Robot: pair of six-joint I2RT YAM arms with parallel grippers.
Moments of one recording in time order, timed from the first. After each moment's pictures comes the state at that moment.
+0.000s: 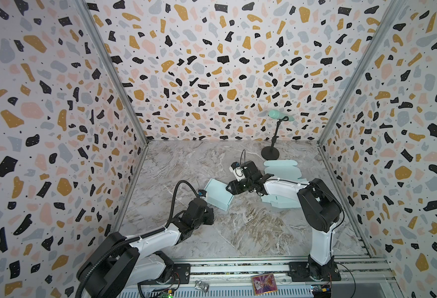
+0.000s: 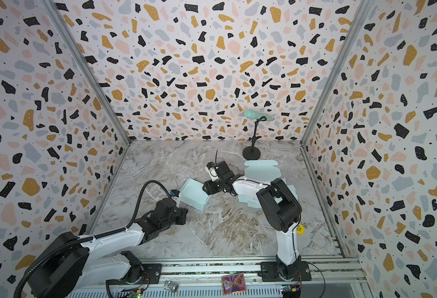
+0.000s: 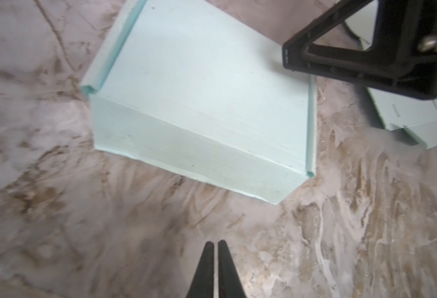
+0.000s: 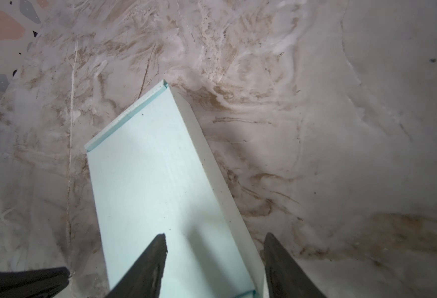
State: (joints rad) left arm -0.64 1.21 0.34 0.14 -0.02 -0.53; right arm 0.66 1.94 1.25 -0.13 -0.30 0.23
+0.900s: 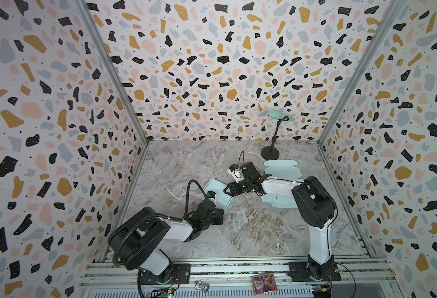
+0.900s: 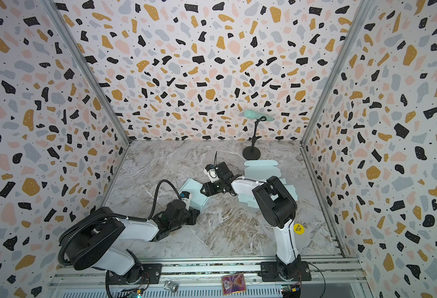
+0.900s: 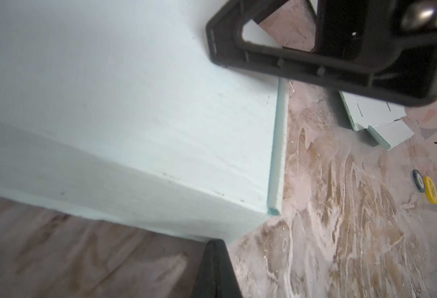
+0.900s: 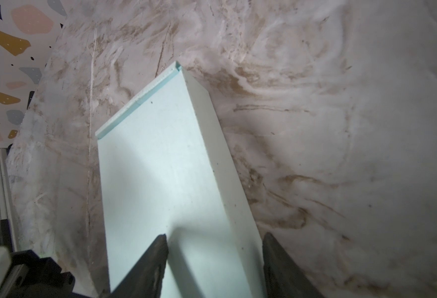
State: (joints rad) left arm -0.72 1.53 0.35 0.50 0.05 -0.64; right arm 0.66 2.01 1.27 -0.10 -0.44 0.25
